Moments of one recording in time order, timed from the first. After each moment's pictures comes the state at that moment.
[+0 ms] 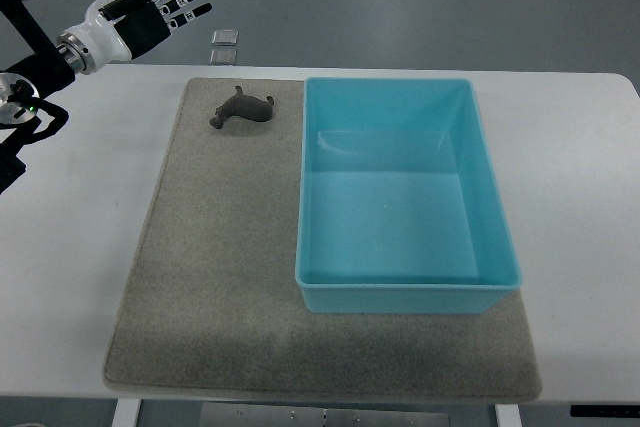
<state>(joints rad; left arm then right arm) -1.02 0.42 -0.59 -0.47 -0.22 -0.61 0.08 0.00 0.00 0.00 0.12 -0.04 0.25 0.00</state>
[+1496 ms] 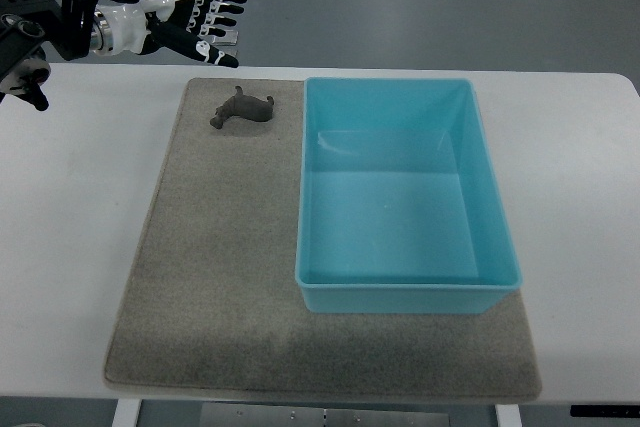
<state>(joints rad) -1.18 0.42 -0.38 -0.49 0.82 -0.55 -0.25 0.00 0.00 0.00 0.12 -0.04 0.25 0.00</state>
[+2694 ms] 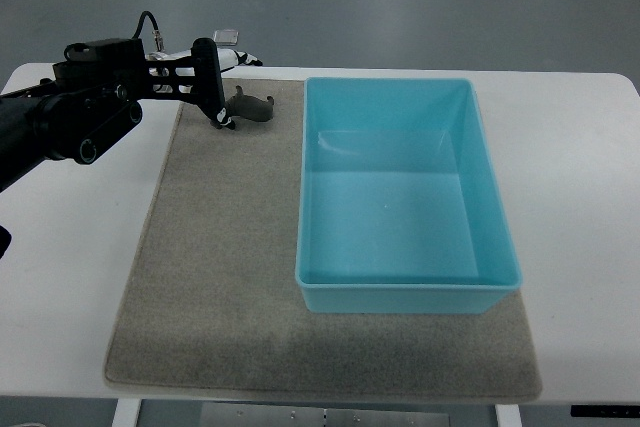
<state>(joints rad) -1.16 0.27 -0.20 -0.47 1.41 -0.16 -0.23 0.00 0.00 0.00 0.12 -0.04 0.25 0.00</state>
